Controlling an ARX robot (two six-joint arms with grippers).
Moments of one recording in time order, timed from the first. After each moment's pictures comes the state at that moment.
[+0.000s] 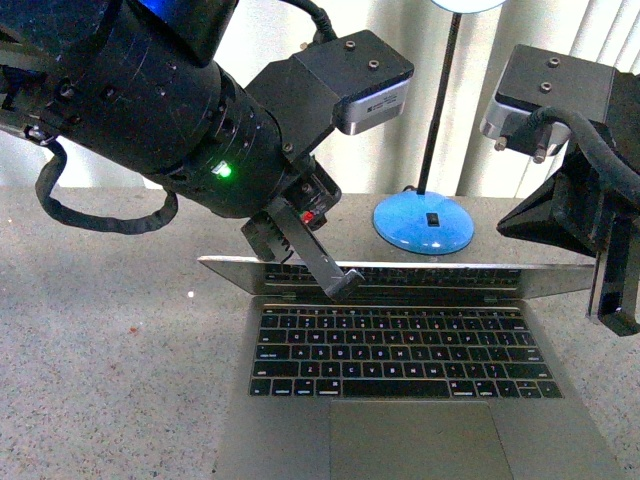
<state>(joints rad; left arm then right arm) -0.49 1.78 1.11 -0.04 0.07 0.57 0.17 1.65 0.94 -0.12 -0.34 -0.95</state>
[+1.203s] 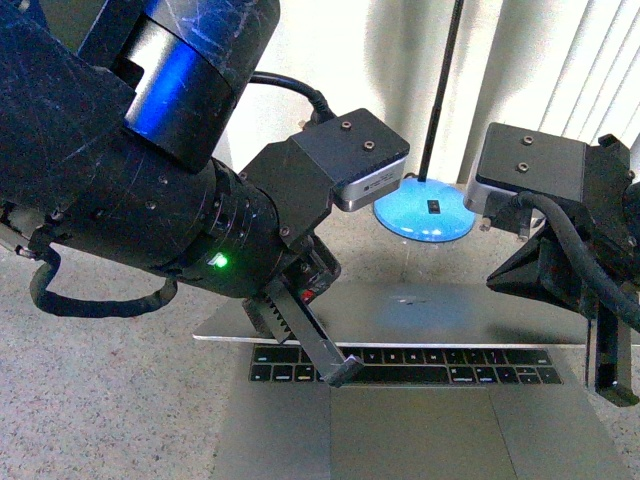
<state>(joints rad) -0.51 1.80 0.98 0.03 0.13 0.51 0.19 1.70 0.87 -0.11 -0.35 -1.00</state>
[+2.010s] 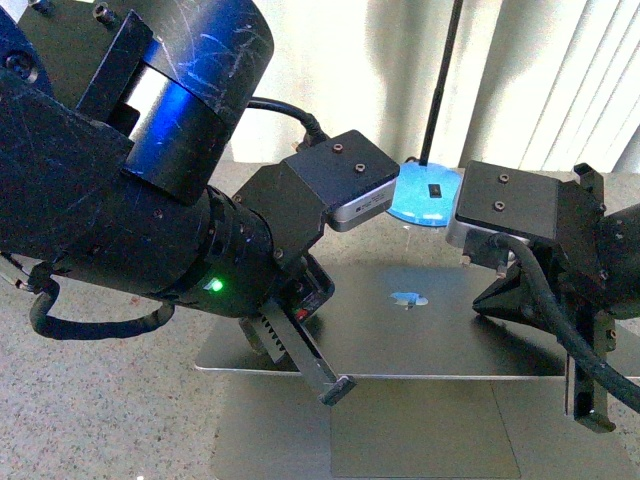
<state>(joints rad) -0.51 1.84 0.92 0.10 0.15 0.48 0.21 1.78 0.83 -0.05 -0.35 -1.00</state>
